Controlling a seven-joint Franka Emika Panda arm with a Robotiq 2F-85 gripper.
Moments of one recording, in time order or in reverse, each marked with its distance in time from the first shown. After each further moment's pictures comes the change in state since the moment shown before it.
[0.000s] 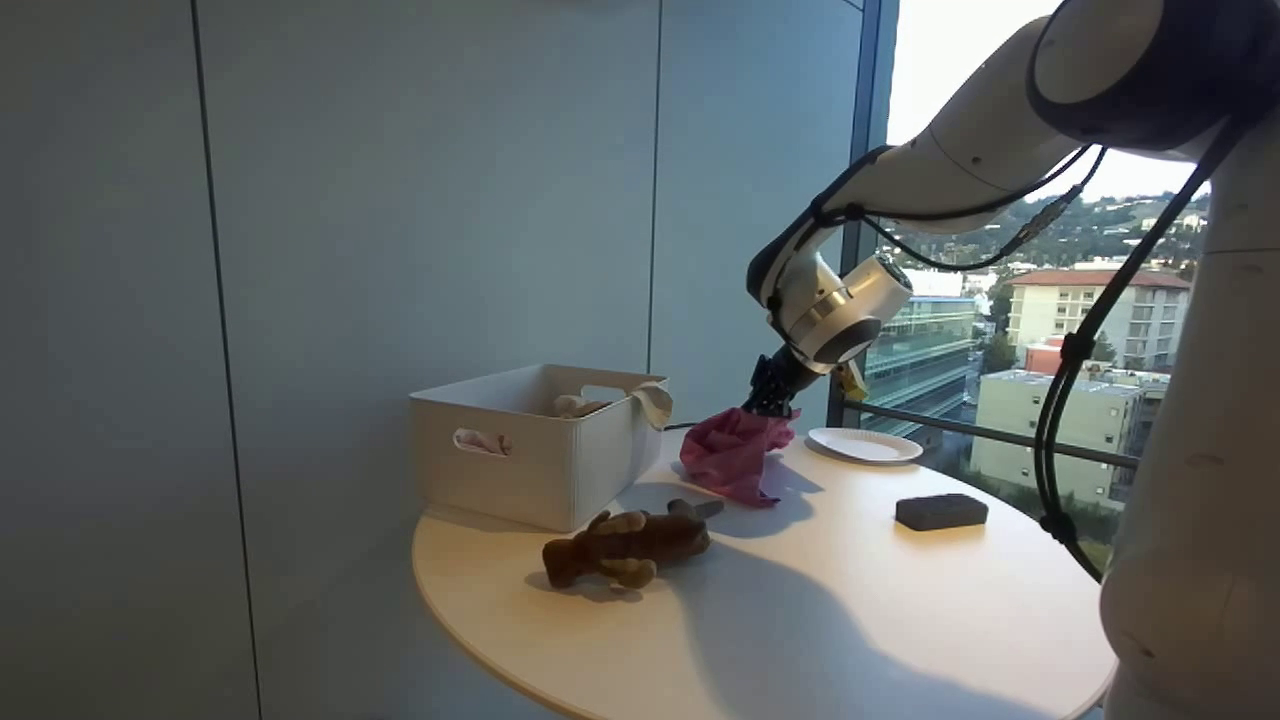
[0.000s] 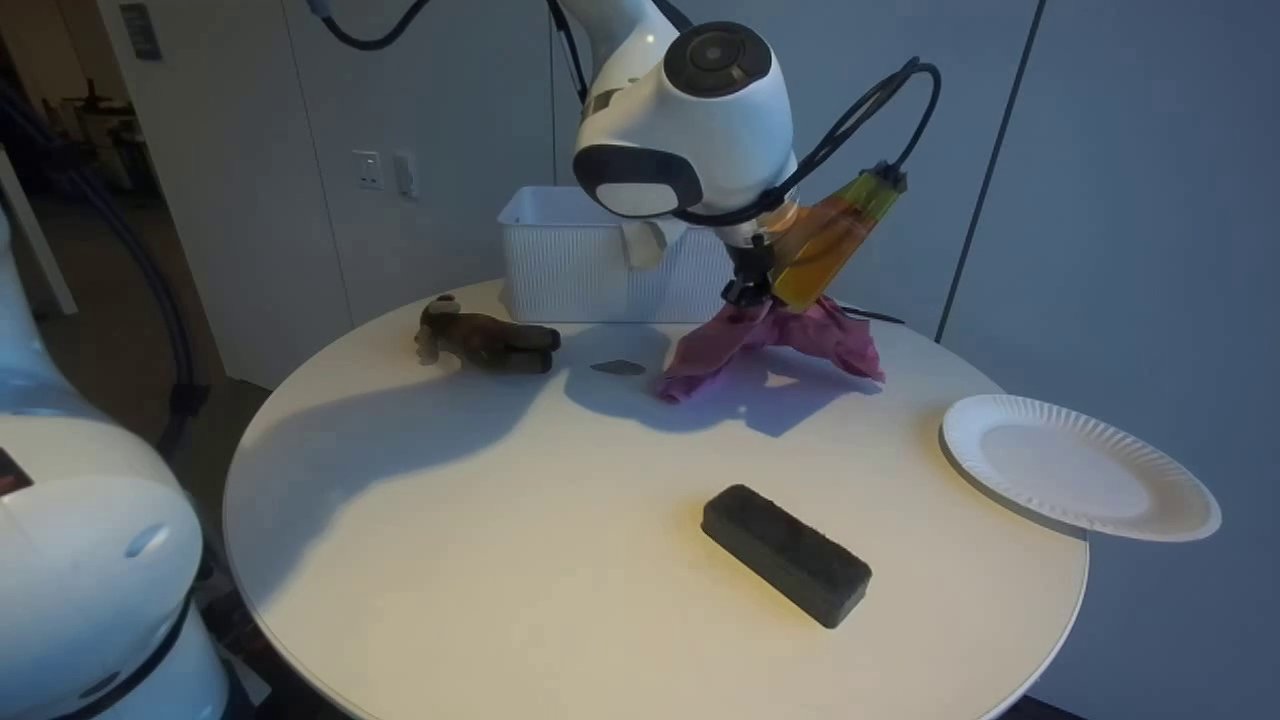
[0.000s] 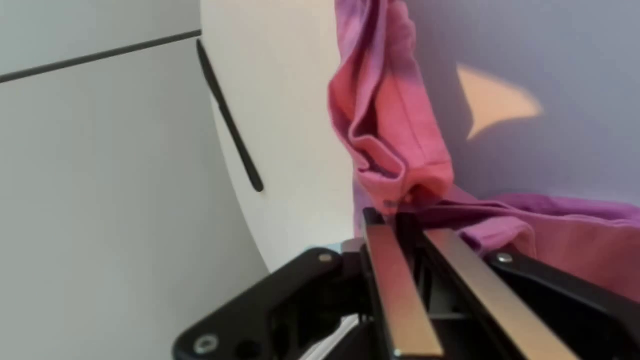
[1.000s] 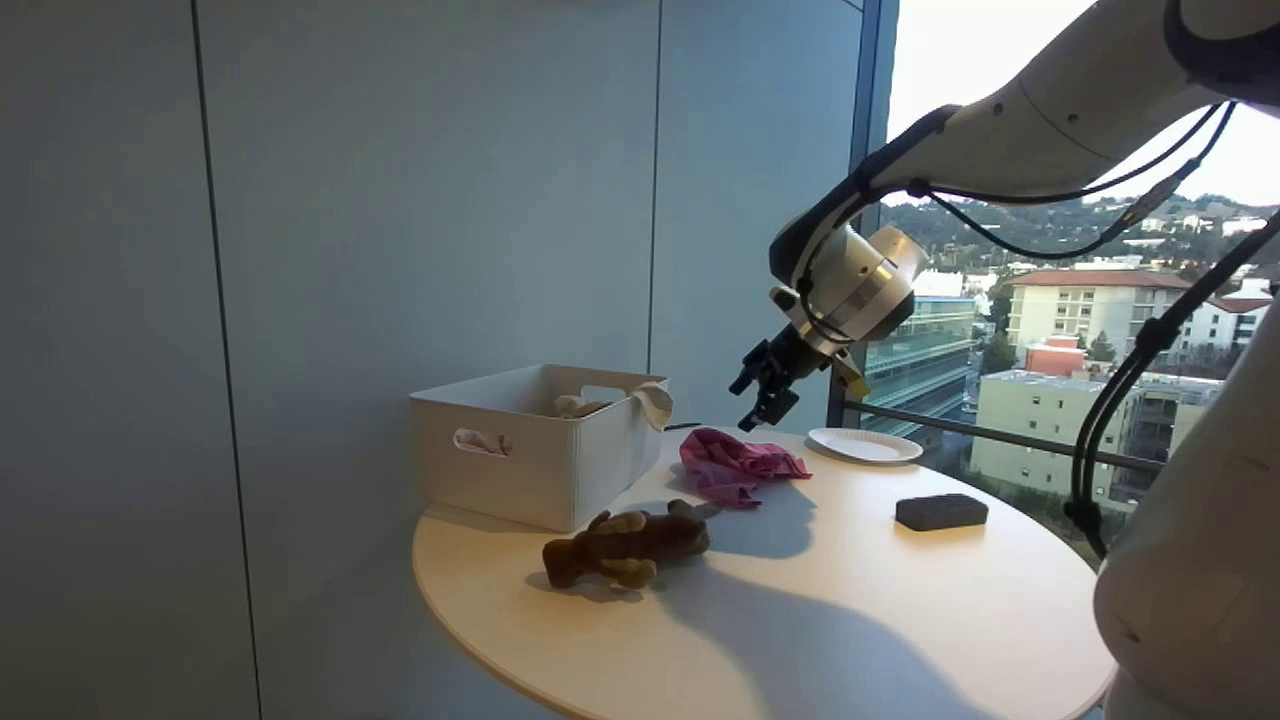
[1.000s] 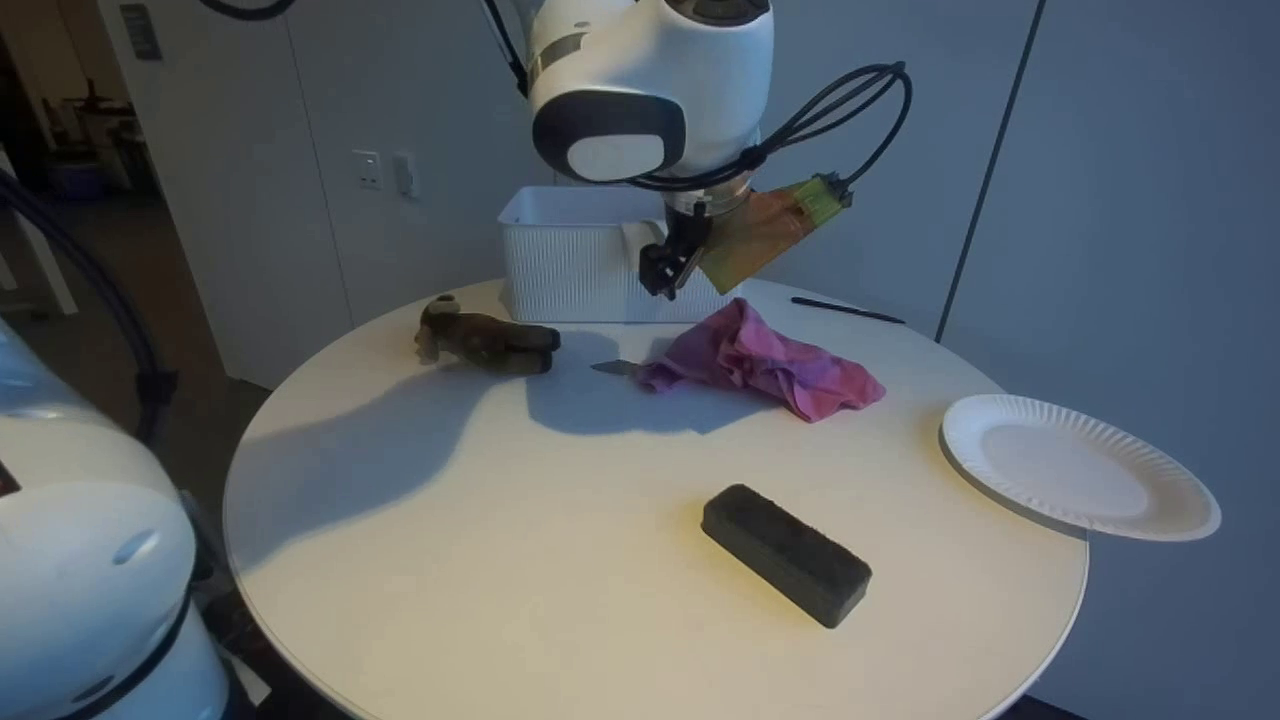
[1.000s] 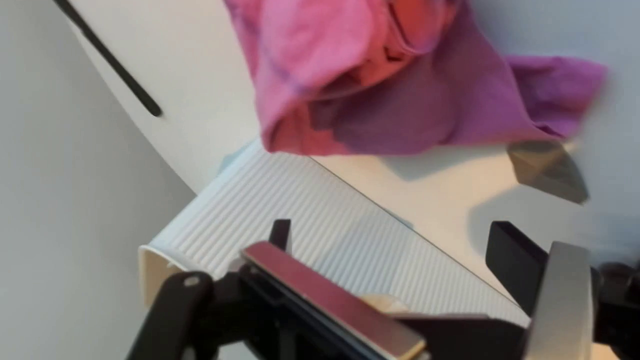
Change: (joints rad) arm -0.032 -0.215 0.019 -0.125 -0.335 -0.310 0.486
